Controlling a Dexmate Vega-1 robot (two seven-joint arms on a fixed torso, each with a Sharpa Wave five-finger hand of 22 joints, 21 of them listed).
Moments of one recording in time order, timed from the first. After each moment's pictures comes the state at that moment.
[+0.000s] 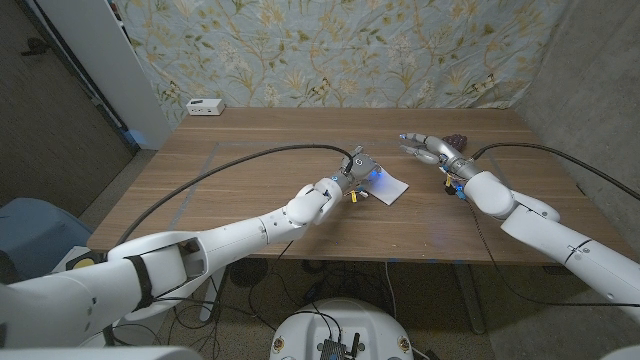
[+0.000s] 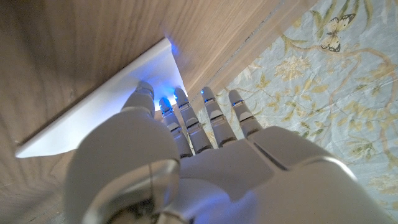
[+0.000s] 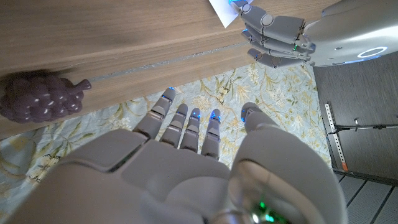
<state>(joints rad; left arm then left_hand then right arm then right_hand) 0.40 0.39 1.22 -1.35 1.07 0.30 0.12 0.89 0.18 0.22 -0.08 0.19 0.56 -0.15 0.24 0.19 0.50 -0.18 0.44 0.34 0.41 -0.05 0.26 0.22 0.03 0.17 0.50 0.23 -0.91 -0.87 -0.46 -1.66 -0.05 0.08 -0.15 0.57 0.17 0.44 -0.03 0.18 0.39 -0.04 0.21 0.18 0.32 0.04 0.23 0.19 0.28 -0.03 0.27 0.20 0.35 0.05 0.22 0.18</state>
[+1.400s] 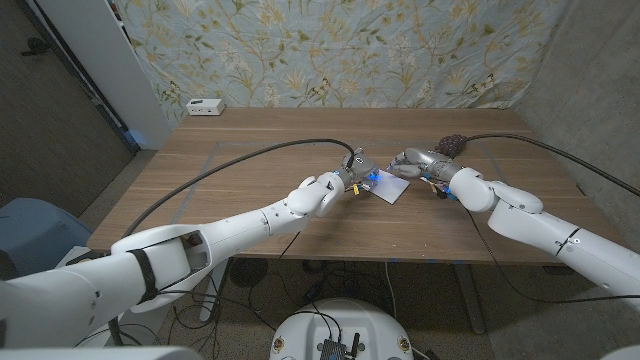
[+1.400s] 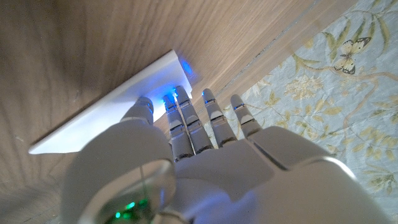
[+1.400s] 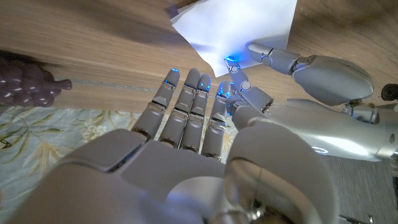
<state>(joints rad) 0.37 0.37 1.21 -1.34 1.02 0.28 0.01 0.76 0.15 0.23 -0.01 0.19 0.62 -0.10 0.23 0.18 0.56 -0.15 0.39 0.28 0.40 -0.04 0.25 0.20 -0.01 0.18 0.50 0.23 -0.82 -0.92 -0.61 -1.79 -0.31 -0.17 0.02 0.68 0.20 0.60 -0.09 0.18 0.75 -0.02 0.24 0.18 0.76 0.02 0.31 0.20 0.66 -0.06 0.41 0.25 0.55 0.05 0.28 0.18</state>
